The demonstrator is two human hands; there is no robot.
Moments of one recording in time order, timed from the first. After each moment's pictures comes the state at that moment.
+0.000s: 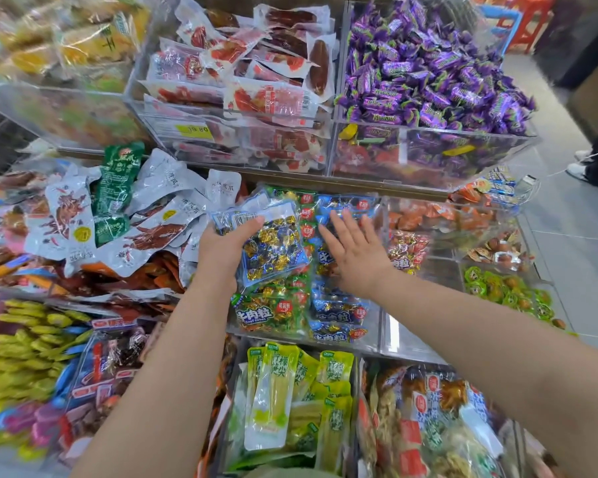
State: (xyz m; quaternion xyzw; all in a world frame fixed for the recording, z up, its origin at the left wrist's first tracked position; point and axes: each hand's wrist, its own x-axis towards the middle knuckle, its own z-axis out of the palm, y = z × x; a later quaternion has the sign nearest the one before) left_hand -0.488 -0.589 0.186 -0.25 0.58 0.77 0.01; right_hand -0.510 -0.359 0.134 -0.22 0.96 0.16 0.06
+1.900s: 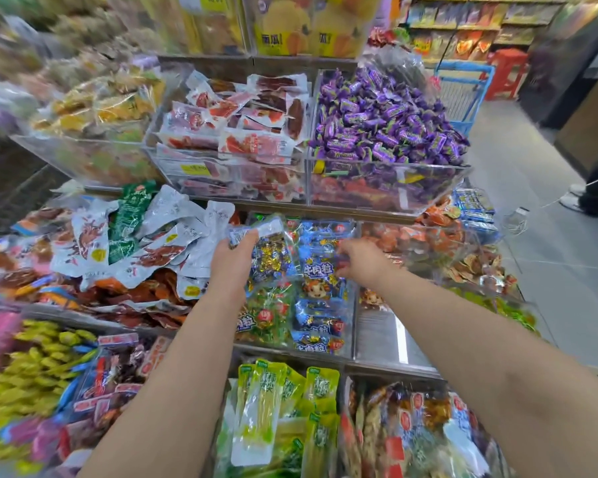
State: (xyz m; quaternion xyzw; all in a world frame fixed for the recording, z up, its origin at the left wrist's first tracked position) left_hand -0.469 -0.547 0.210 -0.28 0.69 0.67 -0.01; right_hand -0.514 -0.318 0.182 -0.10 0.98 -0.17 0.10
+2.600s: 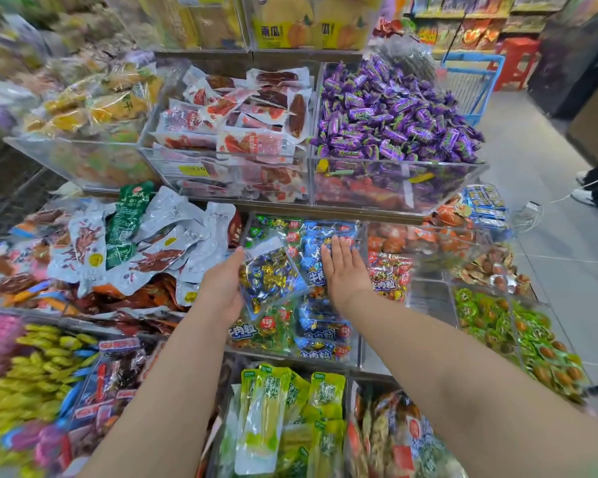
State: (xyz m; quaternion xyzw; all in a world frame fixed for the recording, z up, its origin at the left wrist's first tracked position) left_hand -0.460 -0.558 0.205 -0.31 0.56 0.77 0.05; right_hand -0.506 -0.357 0.125 -0.14 0.98 0.14 0.07
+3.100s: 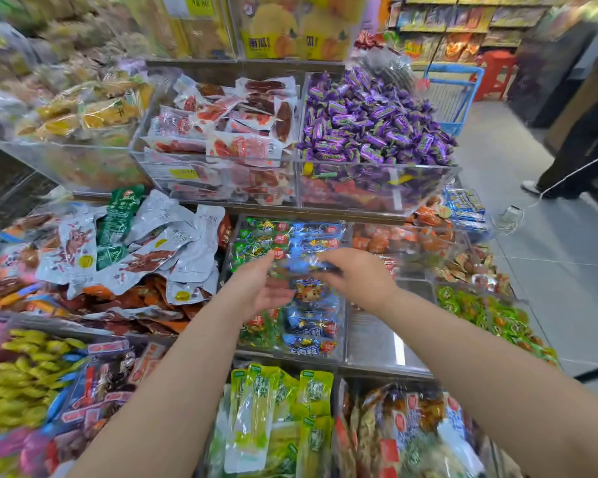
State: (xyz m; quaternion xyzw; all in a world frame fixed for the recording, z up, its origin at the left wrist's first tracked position) left_hand -0.451 -0.511 0.221 -0.24 0.64 0.70 0.20; right_hand -0.461 -0.319 0.202 -0.27 0.91 -0.25 -0.17
